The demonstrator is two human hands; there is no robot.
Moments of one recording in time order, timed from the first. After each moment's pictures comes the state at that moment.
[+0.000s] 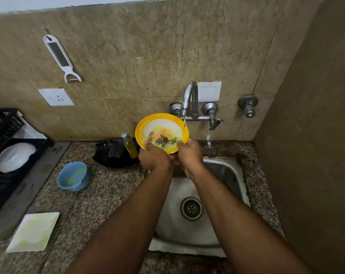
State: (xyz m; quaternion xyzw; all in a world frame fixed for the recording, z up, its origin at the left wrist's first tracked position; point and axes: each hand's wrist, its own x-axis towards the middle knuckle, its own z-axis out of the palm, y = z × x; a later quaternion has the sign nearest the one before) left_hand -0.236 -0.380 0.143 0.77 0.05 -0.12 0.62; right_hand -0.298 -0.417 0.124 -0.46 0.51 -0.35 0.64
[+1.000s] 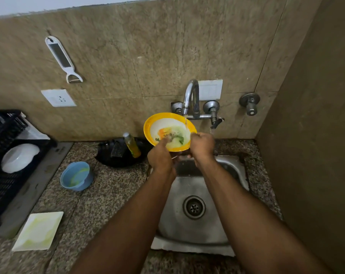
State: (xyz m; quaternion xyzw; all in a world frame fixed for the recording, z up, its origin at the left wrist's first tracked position) left_hand -0.250 -0.374 0.151 0.59 0.05 -0.37 0.72; right_hand -0.316 -0.475 0.083 -0.52 0.55 -0.38 0.53
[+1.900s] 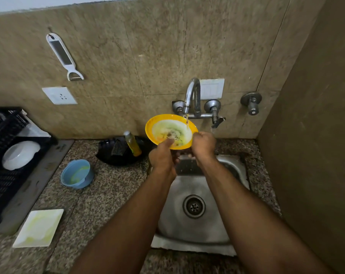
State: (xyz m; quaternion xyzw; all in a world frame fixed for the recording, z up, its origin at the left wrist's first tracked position) left_hand -0.248 -0.369 0.150 0.59 0.04 -0.39 0.71; right_hand -0.318 -0.460 0.111 -0.54 0.56 -0.38 0.50
